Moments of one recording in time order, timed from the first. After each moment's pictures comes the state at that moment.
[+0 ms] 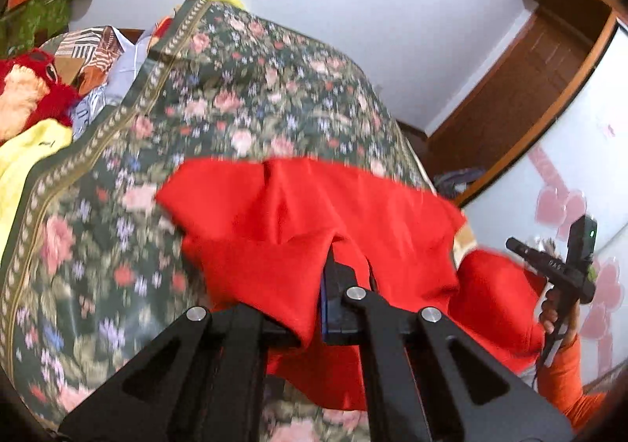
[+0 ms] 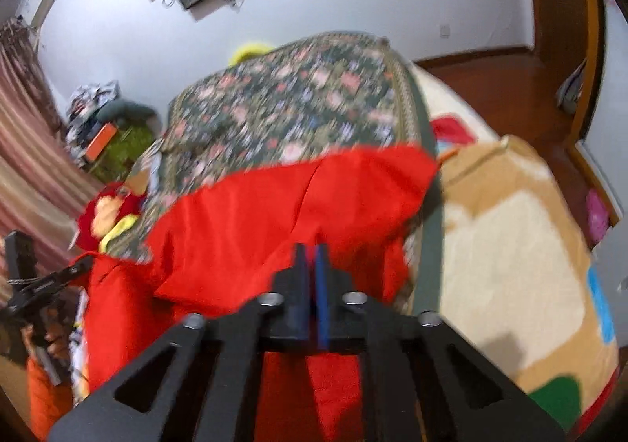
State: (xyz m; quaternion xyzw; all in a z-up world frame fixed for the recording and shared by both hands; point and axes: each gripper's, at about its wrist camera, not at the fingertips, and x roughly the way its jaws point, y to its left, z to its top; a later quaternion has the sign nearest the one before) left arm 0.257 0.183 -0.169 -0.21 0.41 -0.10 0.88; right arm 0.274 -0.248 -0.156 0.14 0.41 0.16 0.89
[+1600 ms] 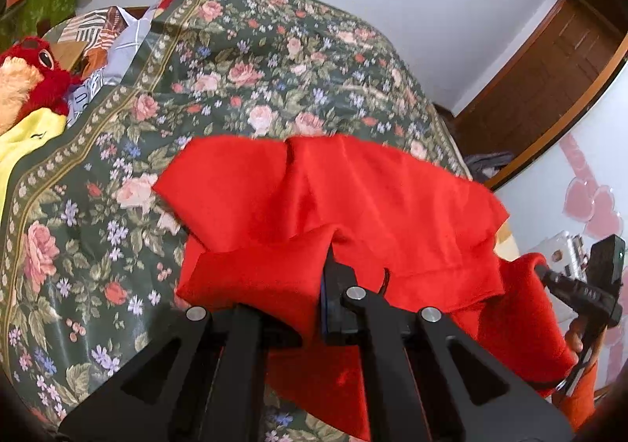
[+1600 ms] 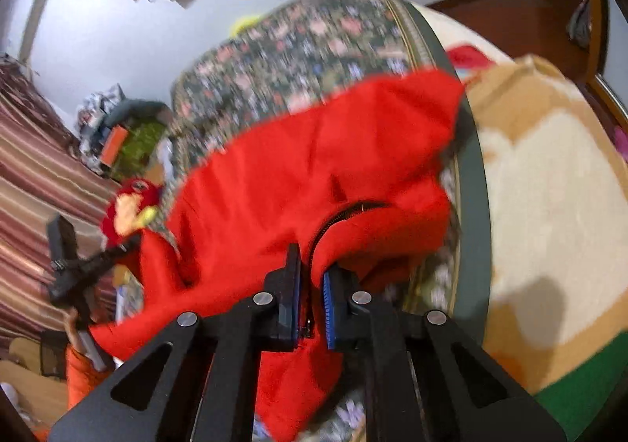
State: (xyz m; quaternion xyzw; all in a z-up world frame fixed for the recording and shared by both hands) left arm 0.301 0.176 -0.212 -0.18 0.46 -0.07 0.87; right arm 0.269 -0.243 -0.192 0.23 0.48 0.22 0.82
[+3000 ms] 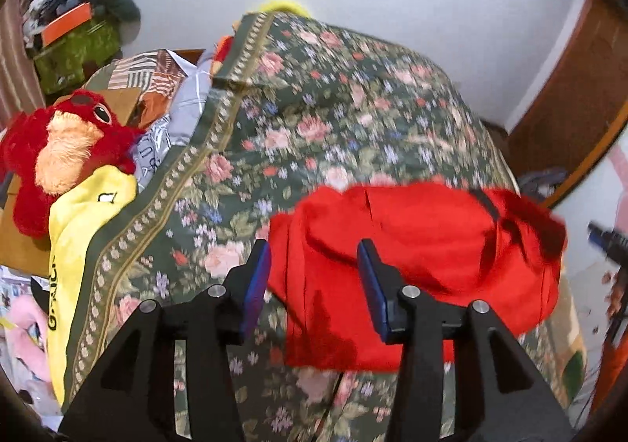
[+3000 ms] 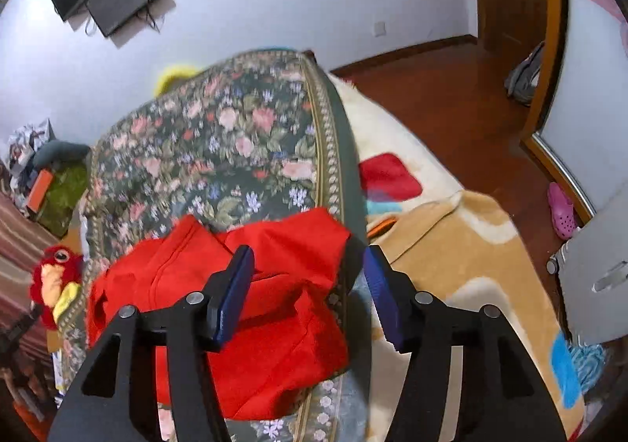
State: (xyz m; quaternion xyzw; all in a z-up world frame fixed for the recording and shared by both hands) left arm 0.326 0.218 -0.182 -0.10 0.45 0.03 0.89; right arm 0.357 -0.299 -0.157 0.16 0.45 0.07 0.87
